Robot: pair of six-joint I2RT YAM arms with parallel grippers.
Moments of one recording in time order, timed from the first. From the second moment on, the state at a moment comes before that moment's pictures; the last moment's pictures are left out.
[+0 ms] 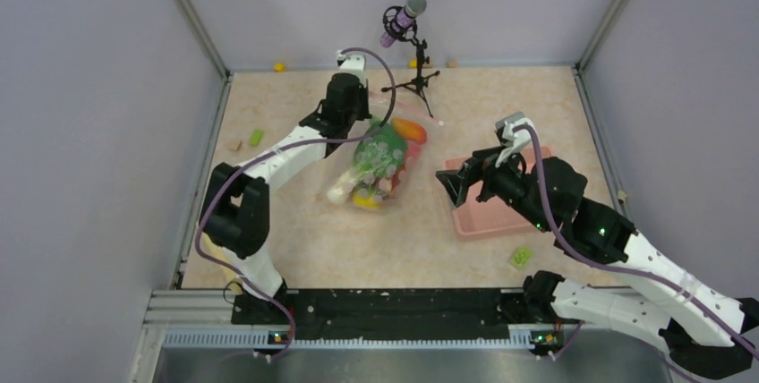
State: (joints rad) left arm -0.51 1.67 1.28 0.03 -0.28 -0.18; right arm 0.95 0.73 0.99 -0.42 0.29 0.24
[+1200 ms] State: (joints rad) left arm -0.37 0.79 0.88 -0.36 -0.20 -0.53; right arm 0.95 0.77 1.02 -0.53 0.51 0.34
